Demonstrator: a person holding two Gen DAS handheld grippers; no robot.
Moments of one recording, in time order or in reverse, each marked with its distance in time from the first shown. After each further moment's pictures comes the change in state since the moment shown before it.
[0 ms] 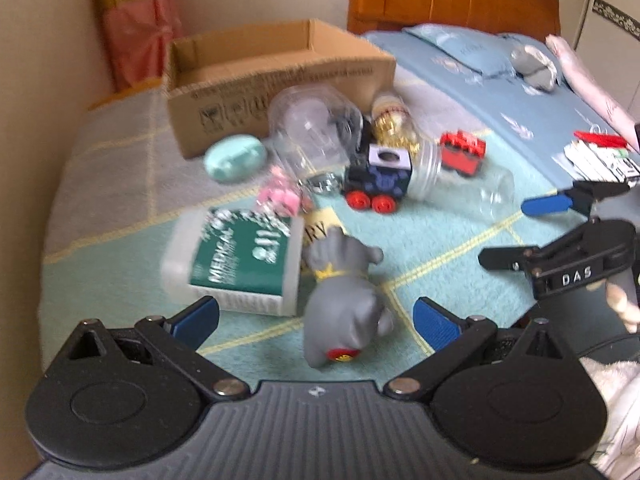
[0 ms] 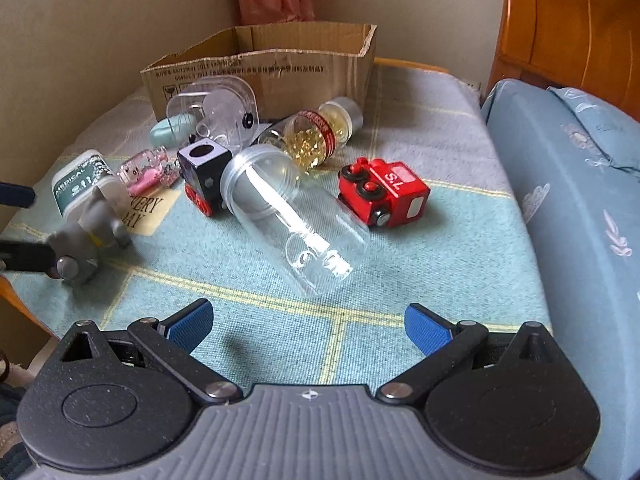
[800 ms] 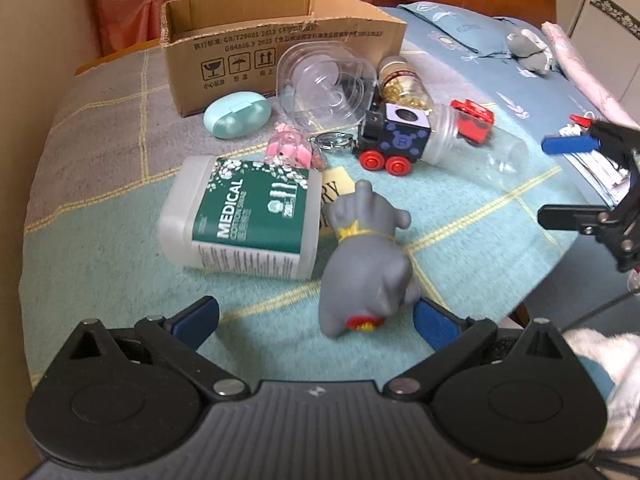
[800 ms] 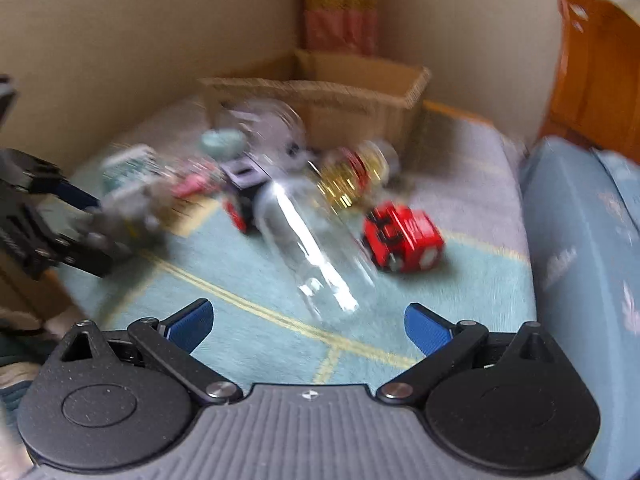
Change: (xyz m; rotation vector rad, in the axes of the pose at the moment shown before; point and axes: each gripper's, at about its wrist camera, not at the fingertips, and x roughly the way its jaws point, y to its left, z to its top) left arm 0.005 0.026 -0.017 -0.013 0.068 -0.064; right arm -0.039 -0.002 0.008 -0.240 -0.119 0.137
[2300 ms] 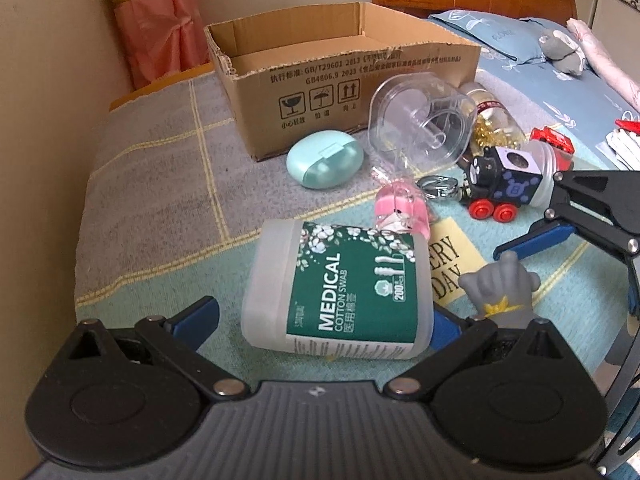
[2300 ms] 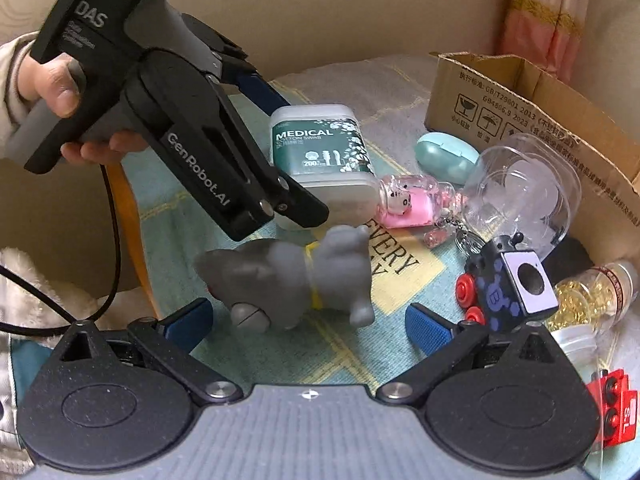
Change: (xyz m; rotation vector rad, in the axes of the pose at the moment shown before) left arm 0.024 0.053 0.034 0.054 -0.047 0.127; right arm 0.098 0.100 0.047 -0.317 0.155 0.294
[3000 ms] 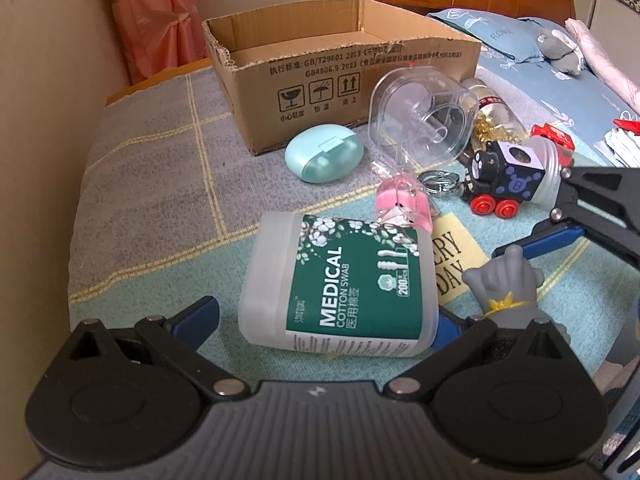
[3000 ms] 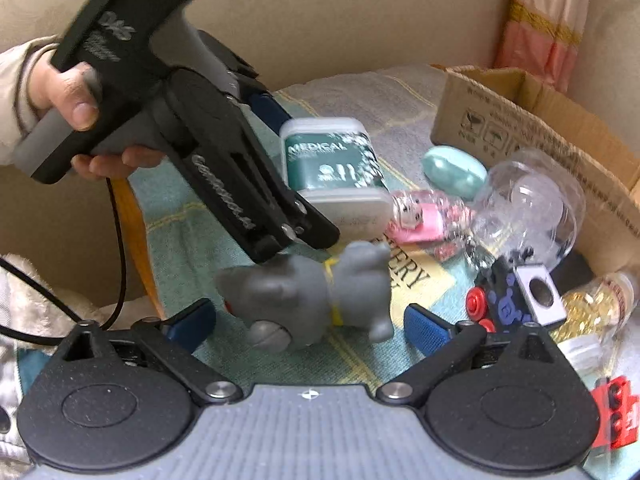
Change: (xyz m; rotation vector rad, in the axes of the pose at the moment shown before) left arm 0.005 0.001 -0.003 0.003 0.002 -0.008; right arm -0.003 0.019 0.012 -0.049 -0.028 -0.033
